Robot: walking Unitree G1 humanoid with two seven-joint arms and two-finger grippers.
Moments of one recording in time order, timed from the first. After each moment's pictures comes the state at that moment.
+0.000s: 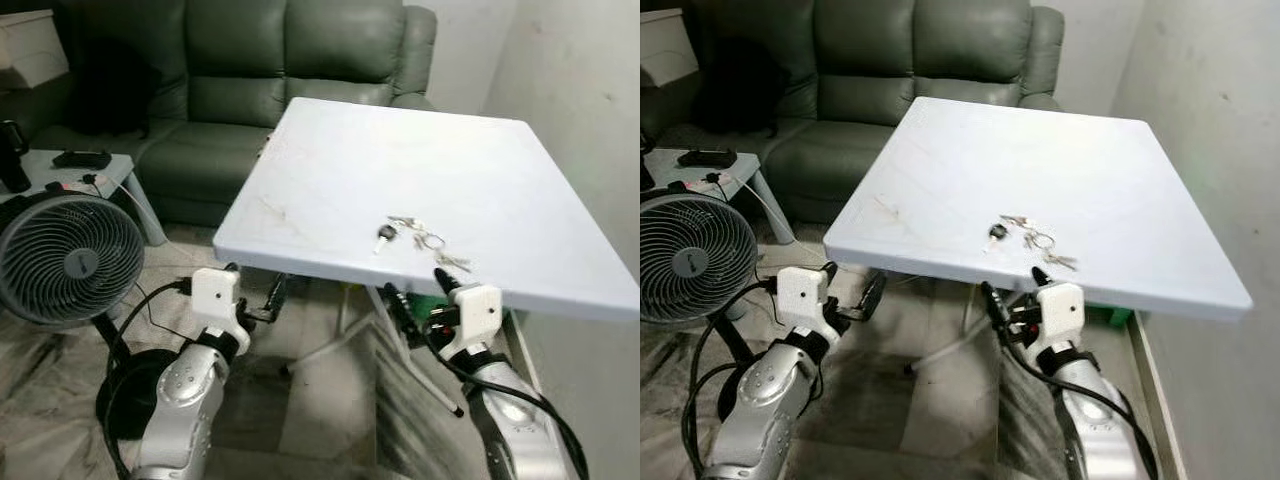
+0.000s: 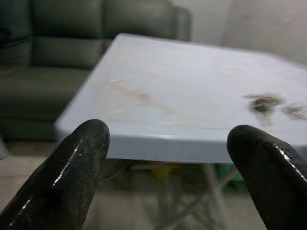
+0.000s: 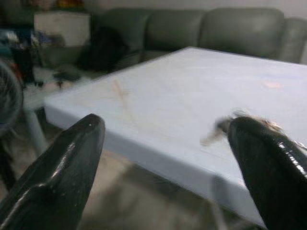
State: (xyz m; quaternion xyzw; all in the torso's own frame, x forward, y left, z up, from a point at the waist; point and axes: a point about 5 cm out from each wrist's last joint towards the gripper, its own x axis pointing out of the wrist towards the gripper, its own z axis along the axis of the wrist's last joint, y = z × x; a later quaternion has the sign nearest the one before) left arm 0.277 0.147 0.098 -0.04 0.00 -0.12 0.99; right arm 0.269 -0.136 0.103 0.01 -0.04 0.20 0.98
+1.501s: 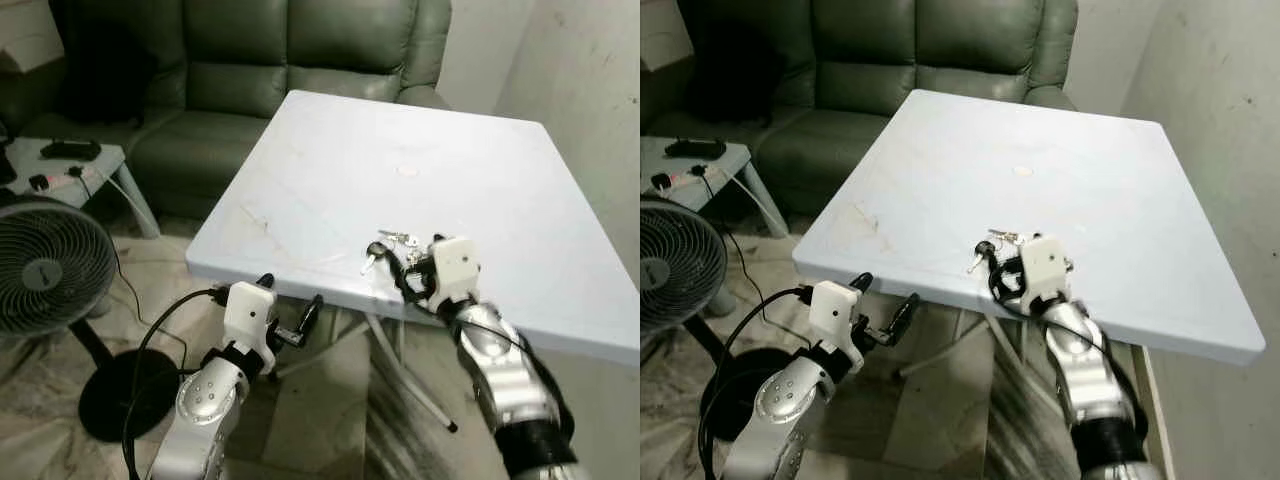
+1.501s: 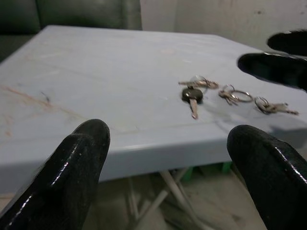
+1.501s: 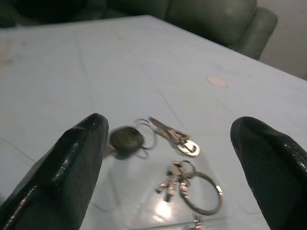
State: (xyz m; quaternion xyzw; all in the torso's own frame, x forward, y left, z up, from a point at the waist) left arm 0.253 0.097 0.095 -0.01 0.01 -0.24 0.97; right arm 0.335 -0.162 0.114 -0.12 0.01 0.12 0.99
